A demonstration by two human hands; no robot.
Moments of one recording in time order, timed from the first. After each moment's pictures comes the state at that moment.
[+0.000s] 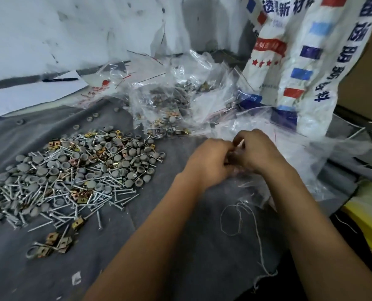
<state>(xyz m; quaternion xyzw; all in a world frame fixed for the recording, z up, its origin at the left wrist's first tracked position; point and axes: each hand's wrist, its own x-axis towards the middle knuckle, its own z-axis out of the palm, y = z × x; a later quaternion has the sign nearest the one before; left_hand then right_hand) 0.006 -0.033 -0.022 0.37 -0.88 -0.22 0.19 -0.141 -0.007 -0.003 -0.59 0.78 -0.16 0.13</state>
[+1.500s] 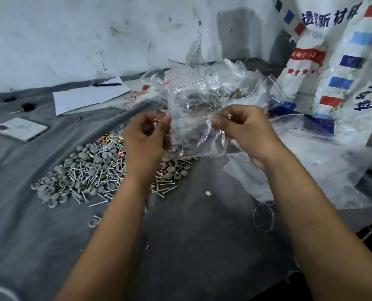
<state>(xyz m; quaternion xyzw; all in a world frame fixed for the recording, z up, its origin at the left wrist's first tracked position) 0.174 -0.020 0.012 0.43 -0.54 -0.35 0.63 -0.048 -0.012 0.043 -0.59 0.48 -0.52 0.39</state>
